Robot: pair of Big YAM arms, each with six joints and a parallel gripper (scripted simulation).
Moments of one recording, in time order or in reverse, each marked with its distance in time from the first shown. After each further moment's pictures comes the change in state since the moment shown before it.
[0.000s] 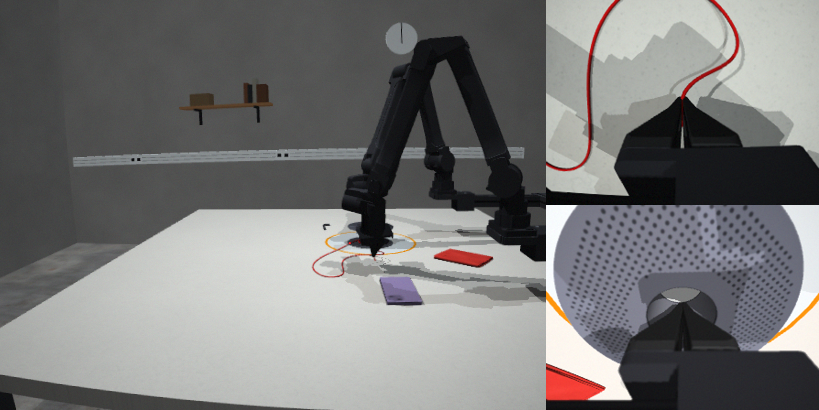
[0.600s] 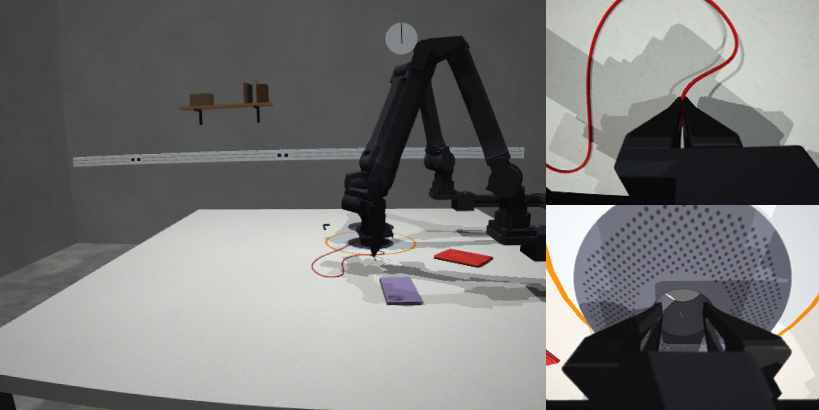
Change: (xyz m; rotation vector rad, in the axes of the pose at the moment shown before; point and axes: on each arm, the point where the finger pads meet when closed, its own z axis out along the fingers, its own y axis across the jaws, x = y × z) left arm -0.001 -0.001 0.000 0.006 -0.008 0.010; right arm -0.007 0.006 -0.011 -0.028 0.003 -0.390
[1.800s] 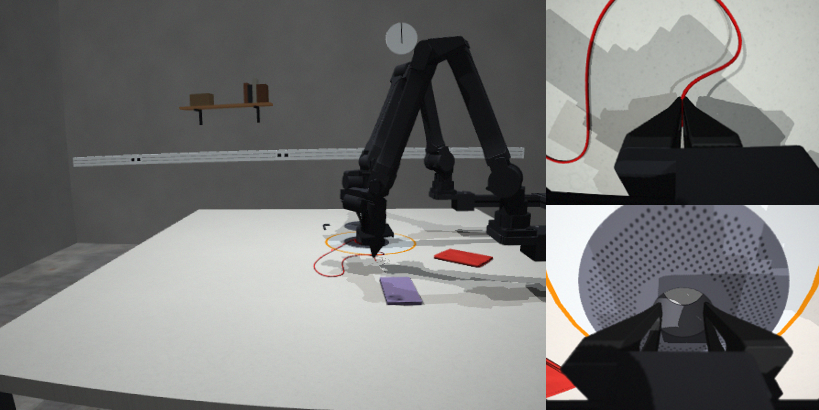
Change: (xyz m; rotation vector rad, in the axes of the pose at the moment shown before) left arm 0.001 0.000 0.002 -0.025 0.040 -0.039; right arm -0.004 -0.021 -0.001 -0.011 -0.068 0.236
